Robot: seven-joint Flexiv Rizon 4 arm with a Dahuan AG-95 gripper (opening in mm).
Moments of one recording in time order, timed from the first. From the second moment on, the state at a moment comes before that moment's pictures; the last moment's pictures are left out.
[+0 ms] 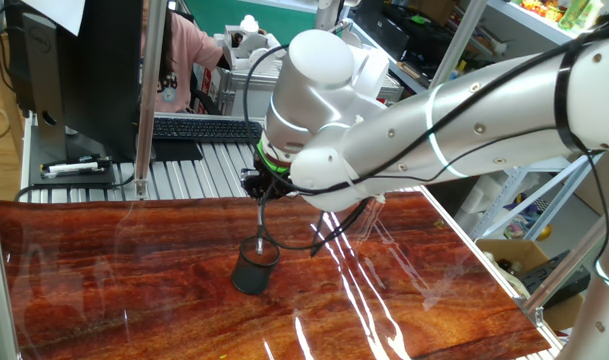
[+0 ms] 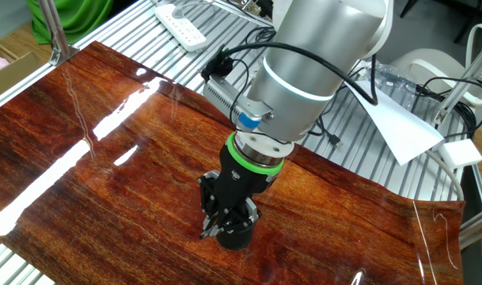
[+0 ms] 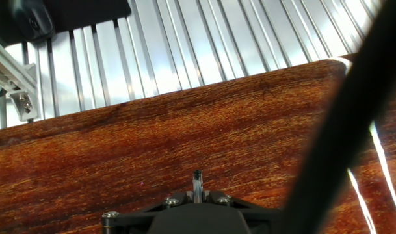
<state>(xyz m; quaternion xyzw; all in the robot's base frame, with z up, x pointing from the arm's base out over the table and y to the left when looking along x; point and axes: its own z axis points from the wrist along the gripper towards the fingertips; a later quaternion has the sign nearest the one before) 0.678 0.110 0.159 0.11 0.98 -0.04 0.19</state>
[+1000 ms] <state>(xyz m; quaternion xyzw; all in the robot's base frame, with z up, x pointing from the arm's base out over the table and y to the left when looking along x) 0.674 0.111 0.162 0.11 0.98 -0.04 0.19</state>
